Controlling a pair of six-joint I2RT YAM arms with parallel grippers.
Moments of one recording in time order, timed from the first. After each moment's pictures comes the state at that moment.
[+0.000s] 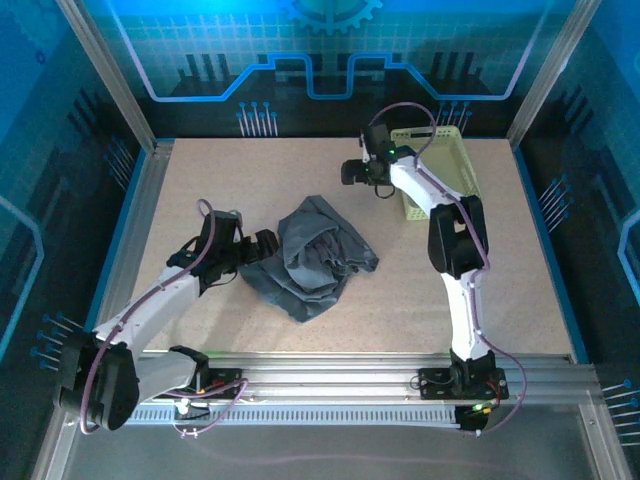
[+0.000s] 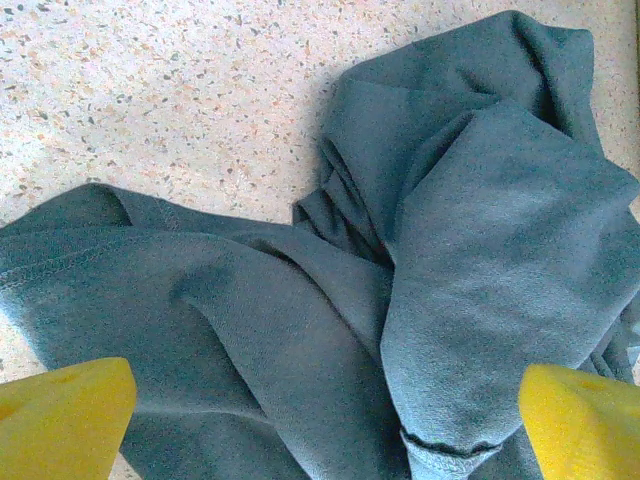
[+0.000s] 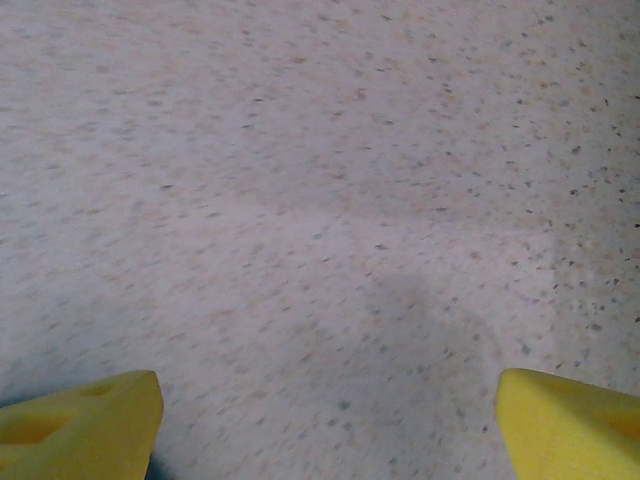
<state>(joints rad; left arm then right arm) -0.28 1.15 0.70 -0.38 0.10 -0.69 0.33 2.29 1.99 -0.65 0.01 0.29</state>
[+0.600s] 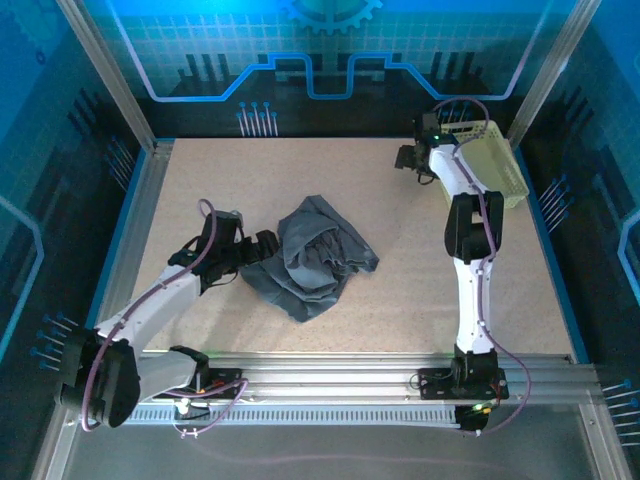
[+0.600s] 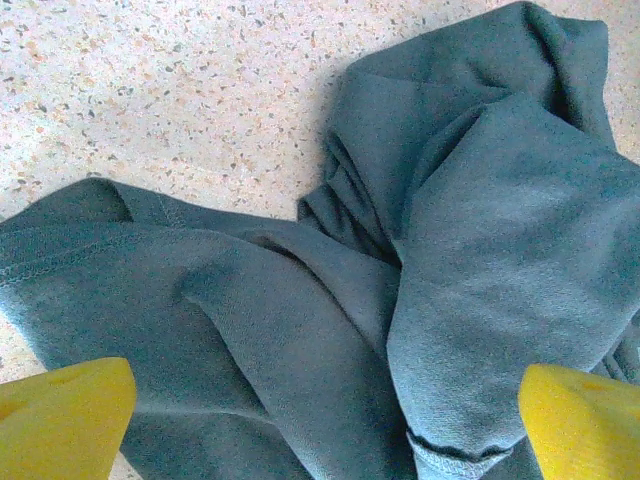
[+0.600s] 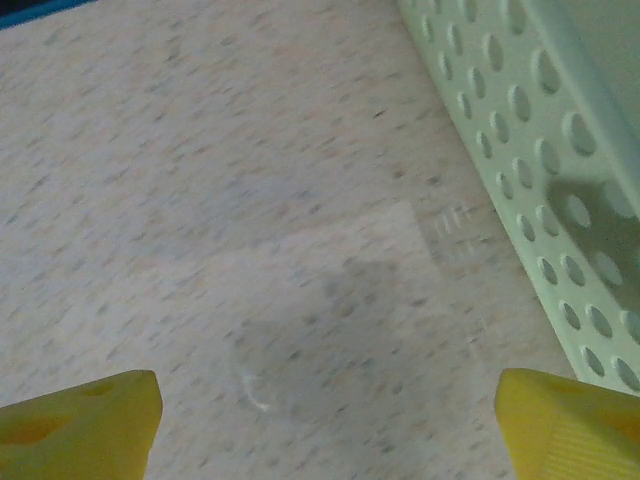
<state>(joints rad) -0.28 1.16 0.70 -0.38 0.10 -0.69 0.08 2.45 2.21 -0.78 0.16 0.37</state>
